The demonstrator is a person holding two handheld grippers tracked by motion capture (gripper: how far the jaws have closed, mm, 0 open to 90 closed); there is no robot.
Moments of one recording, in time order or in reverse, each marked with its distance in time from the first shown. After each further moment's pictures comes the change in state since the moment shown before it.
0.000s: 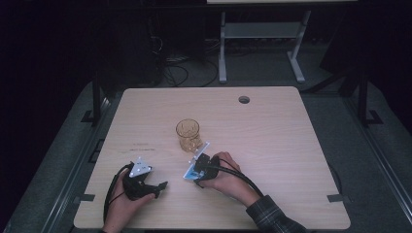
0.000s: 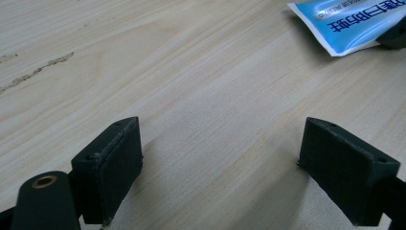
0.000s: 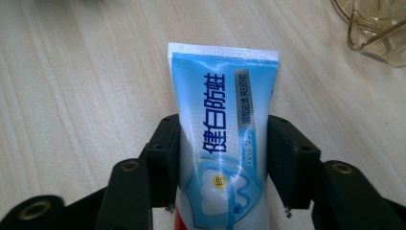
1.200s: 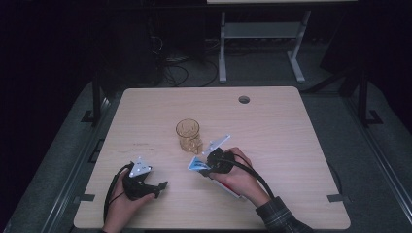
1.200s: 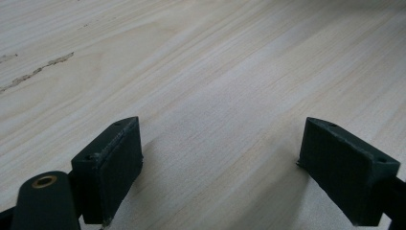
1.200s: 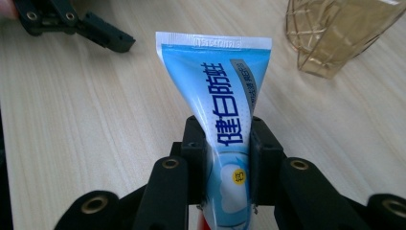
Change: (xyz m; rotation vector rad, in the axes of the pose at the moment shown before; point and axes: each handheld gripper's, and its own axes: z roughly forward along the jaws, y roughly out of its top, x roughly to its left) left arm 0.000 0.000 0.000 -0.001 0.000 -0.001; right arm -0.015 -0.017 -0.042 -0.184 0.067 0.085
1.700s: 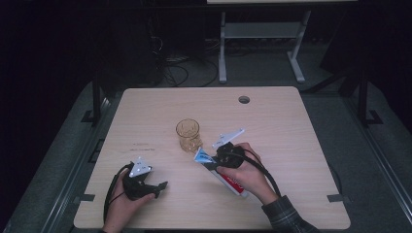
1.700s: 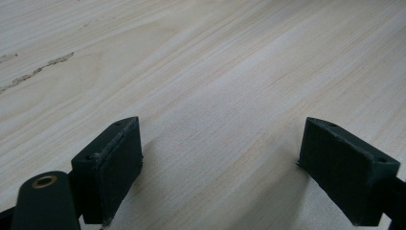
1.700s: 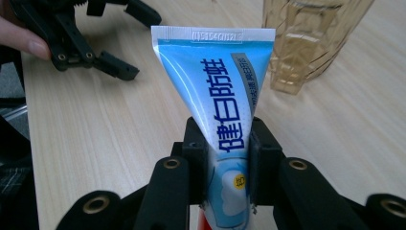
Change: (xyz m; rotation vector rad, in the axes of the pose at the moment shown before) left arm 0.000 0.000 0.000 -0.002 0.000 -0.002; right arm -0.010 -0.001 -0.031 -0.104 0.005 0.041
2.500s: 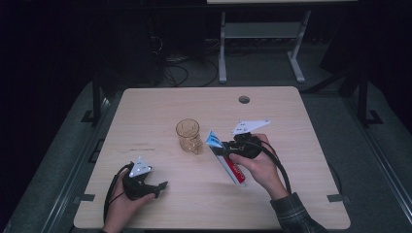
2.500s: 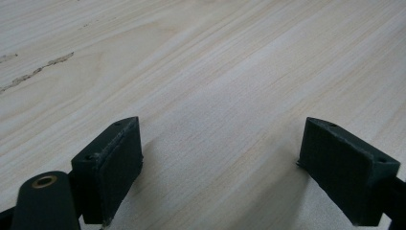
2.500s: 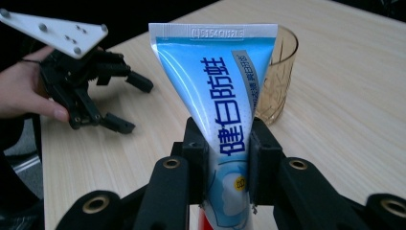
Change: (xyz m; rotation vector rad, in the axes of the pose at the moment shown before) left arm 0.000 0.000 0.000 0.000 0.000 0.001; right arm -0.019 0.001 -0.044 -0.233 -0.011 0.056
